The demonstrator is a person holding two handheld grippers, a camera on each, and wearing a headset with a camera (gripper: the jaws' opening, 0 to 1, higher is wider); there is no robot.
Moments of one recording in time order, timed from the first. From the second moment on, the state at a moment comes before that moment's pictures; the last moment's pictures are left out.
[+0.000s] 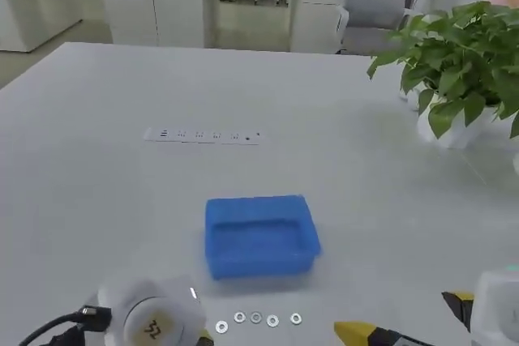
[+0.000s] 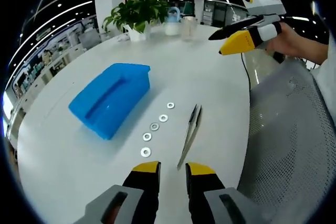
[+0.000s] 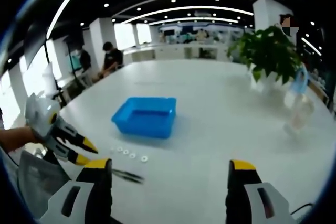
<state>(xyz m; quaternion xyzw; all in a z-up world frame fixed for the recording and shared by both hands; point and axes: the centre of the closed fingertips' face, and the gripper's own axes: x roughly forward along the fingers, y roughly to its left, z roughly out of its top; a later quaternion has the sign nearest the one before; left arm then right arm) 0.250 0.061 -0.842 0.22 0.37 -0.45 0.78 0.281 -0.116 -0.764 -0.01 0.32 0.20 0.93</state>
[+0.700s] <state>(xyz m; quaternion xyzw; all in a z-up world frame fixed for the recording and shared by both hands) 0.243 0.043 -0.865 0.25 0.37 -0.50 0.74 0.277 -0.099 -0.771 -0.02 0.33 0.23 0.92</state>
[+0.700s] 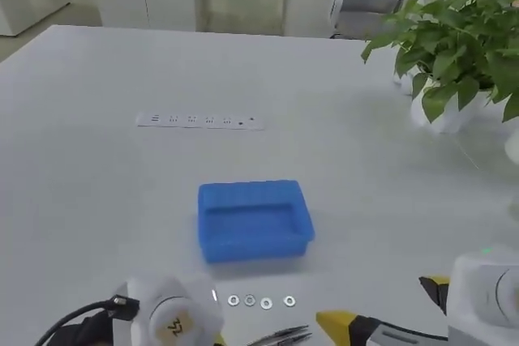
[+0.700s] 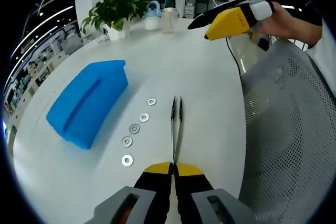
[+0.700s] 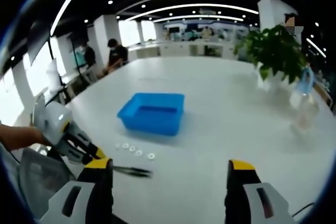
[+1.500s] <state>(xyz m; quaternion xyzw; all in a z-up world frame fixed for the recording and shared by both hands) 0.218 0.061 -0.804 0.20 0.36 -0.45 0.79 0.259 -0.054 -0.760 -0.05 0.31 0.30 0.90</state>
